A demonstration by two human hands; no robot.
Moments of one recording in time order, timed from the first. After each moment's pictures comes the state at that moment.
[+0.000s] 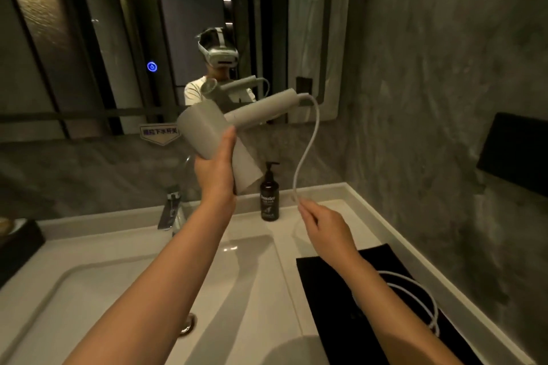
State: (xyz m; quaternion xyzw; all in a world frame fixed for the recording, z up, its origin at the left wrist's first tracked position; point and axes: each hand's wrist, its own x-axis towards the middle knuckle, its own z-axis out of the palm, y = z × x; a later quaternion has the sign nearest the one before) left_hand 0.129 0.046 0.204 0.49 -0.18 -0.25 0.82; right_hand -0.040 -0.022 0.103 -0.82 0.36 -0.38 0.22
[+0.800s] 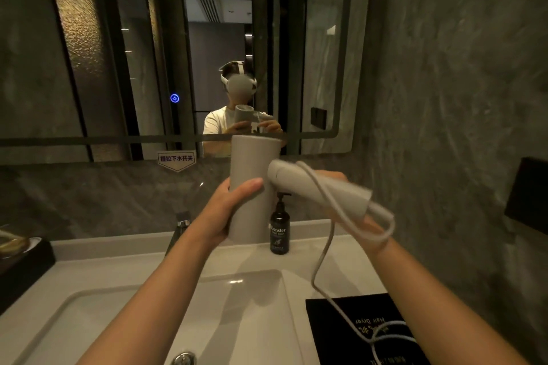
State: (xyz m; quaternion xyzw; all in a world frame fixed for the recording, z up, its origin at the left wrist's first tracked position) left_hand 0.159 0.061 0.205 0.50 -0.50 -0.34 0.63; right_hand -0.018 -0.061 0.211 -0.78 0.06 -0.41 0.46
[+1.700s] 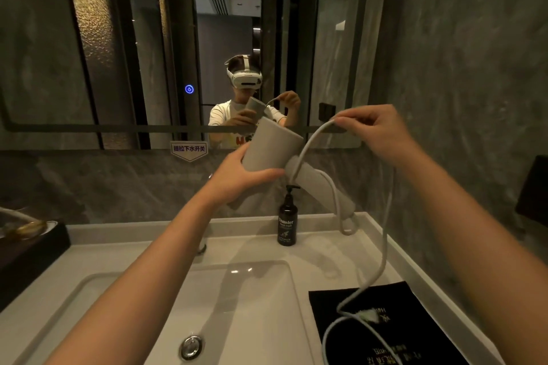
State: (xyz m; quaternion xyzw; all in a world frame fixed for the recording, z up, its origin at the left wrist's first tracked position) left_hand 0.175 0.065 0.234 0.59 -0.58 -0.17 0.54; right_hand -0.046 -0.062 0.307 -0.83 0.20 -0.46 0.24
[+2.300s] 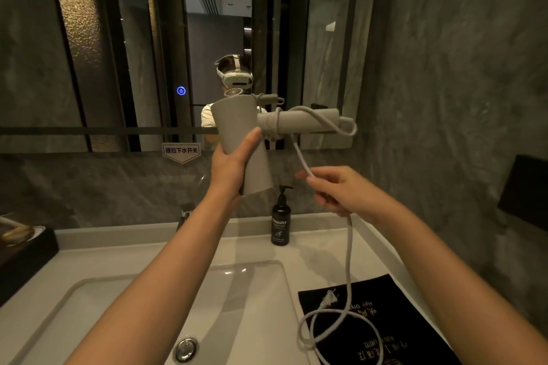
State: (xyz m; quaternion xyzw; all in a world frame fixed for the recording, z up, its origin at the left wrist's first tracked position) left_hand 0.155 0.047 0.239 0.48 -0.34 -0.23 0.77; right_hand -0.041 -0.027 0.245 -0.83 0.27 -0.23 0.44
